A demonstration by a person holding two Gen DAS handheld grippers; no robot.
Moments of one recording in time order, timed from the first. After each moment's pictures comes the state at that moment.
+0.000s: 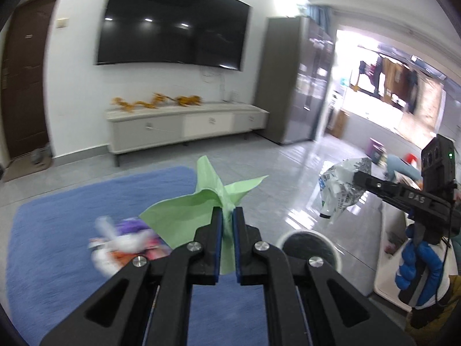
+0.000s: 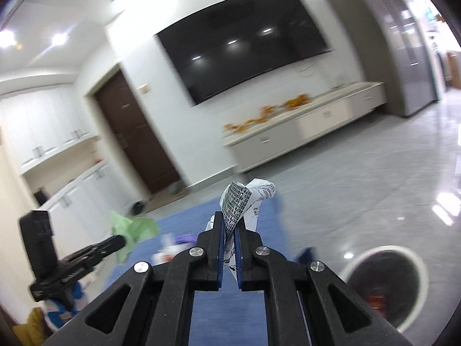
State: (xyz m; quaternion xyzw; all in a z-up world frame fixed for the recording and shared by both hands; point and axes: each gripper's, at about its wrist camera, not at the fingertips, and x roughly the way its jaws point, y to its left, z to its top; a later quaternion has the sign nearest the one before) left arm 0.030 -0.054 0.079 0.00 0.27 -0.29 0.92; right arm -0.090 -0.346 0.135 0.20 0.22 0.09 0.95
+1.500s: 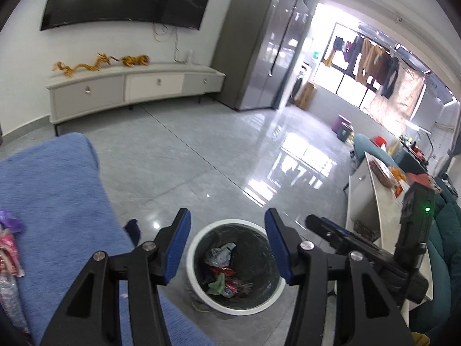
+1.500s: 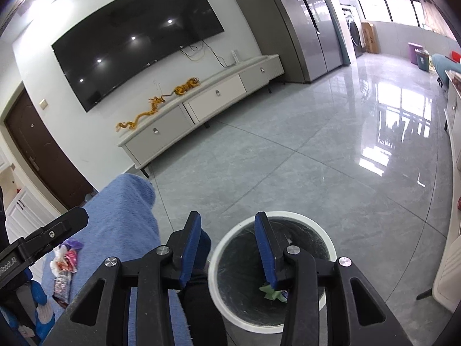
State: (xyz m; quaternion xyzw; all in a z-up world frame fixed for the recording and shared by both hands) left arm 0.064 -0.246 0.029 -0.02 0.35 -0.36 0.87; right arm -0.105 -0.460 0.047 0.23 0.29 -0.09 0.92
